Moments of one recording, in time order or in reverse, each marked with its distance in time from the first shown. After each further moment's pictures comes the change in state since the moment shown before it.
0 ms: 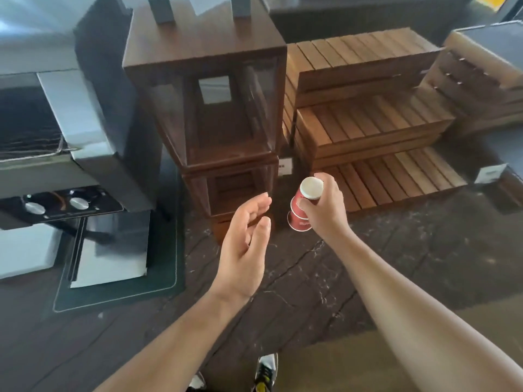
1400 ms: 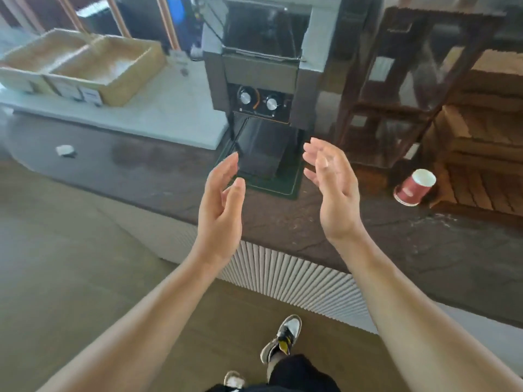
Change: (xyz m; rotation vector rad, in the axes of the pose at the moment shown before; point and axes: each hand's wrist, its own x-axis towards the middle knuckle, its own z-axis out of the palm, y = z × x) left_hand -0.242 0.013 -0.184 -0.077 0.602 0.133; right_hand -0.295 -0.161 0.052 0.591 -0.471 -0.470
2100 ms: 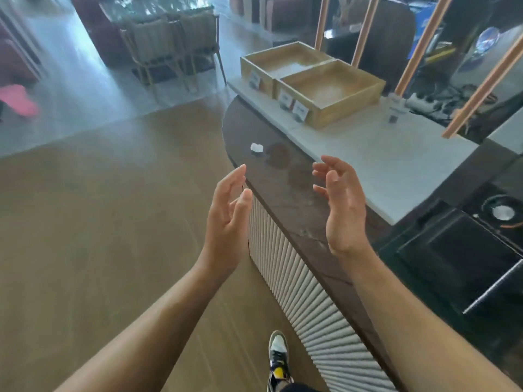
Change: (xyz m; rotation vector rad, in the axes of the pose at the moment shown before) left_hand 0.061 -0.015 -0.294 0.122 0.702 0.103; right_hand 0.074 -0.021 0.363 0.257 -0.585 -0.028
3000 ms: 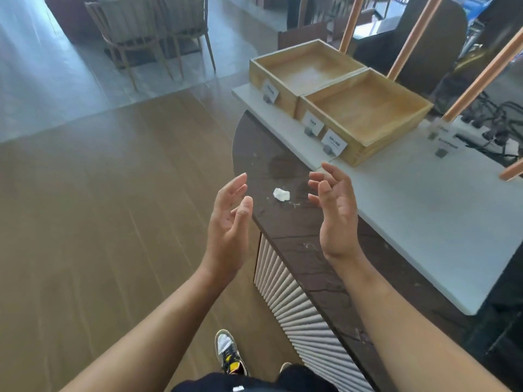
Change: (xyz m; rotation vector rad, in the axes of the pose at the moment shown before) left_hand 0.258 -0.110 -0.060 0.009 0.015 -0.148; right_hand 0.223 0.103 0.158 -0.065 0.014 0.092
